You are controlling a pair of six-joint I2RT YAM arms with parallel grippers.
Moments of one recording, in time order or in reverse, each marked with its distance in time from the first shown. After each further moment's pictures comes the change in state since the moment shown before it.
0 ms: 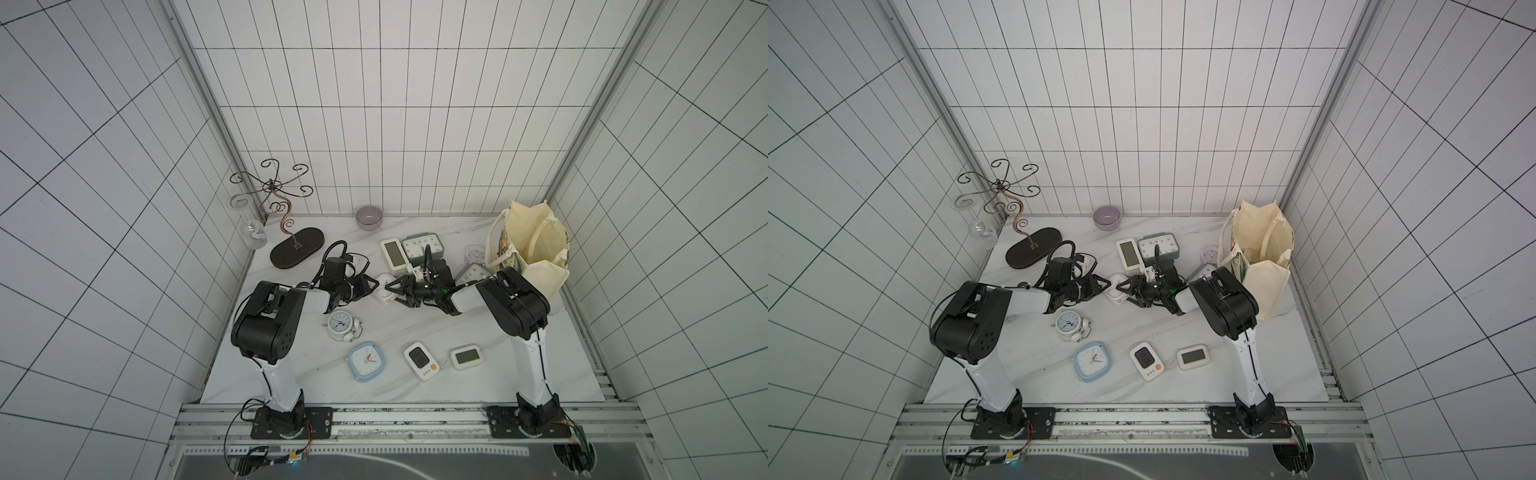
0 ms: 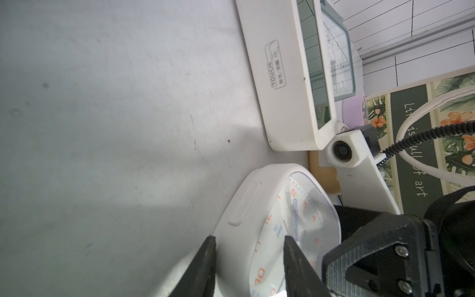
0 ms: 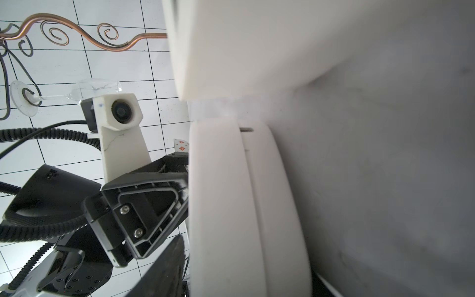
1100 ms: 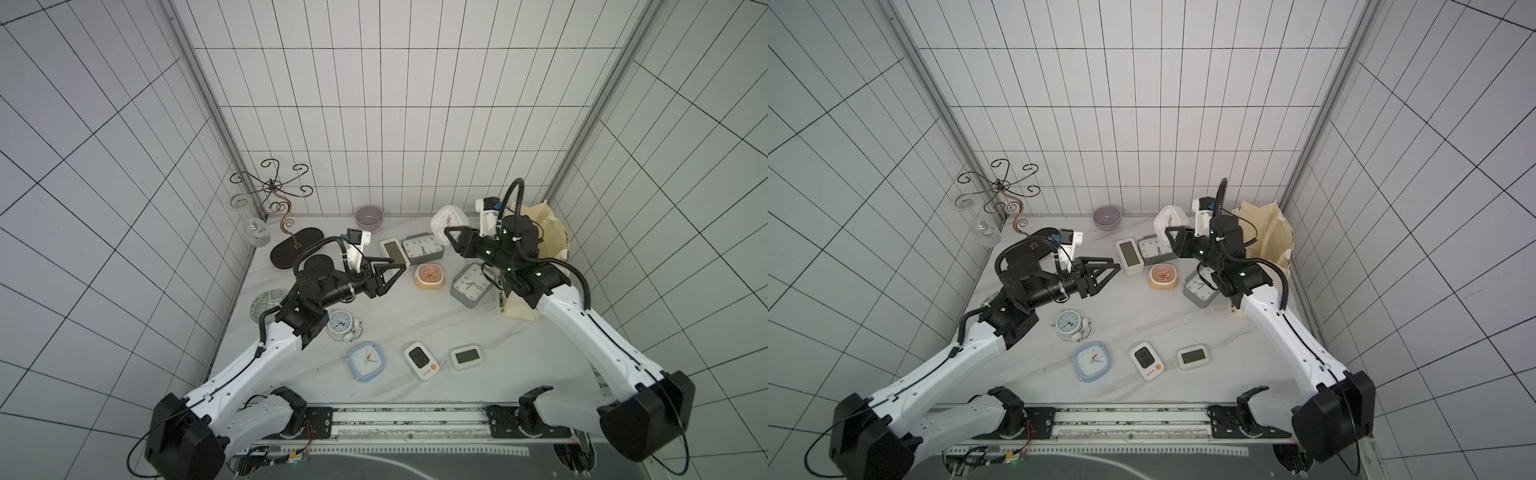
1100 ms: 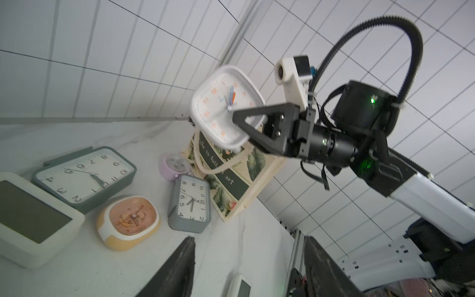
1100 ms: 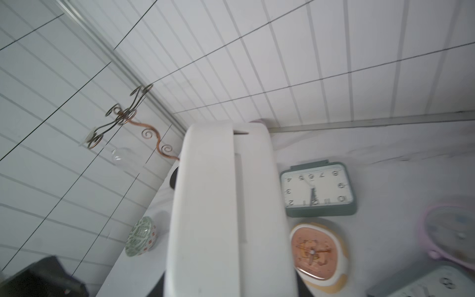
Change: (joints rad) left arm -0.307 -0.741 0.033 -0.084 0.021 0.094; right arm -0.212 -0.943 0.167 -0.927 0.557 -0.776
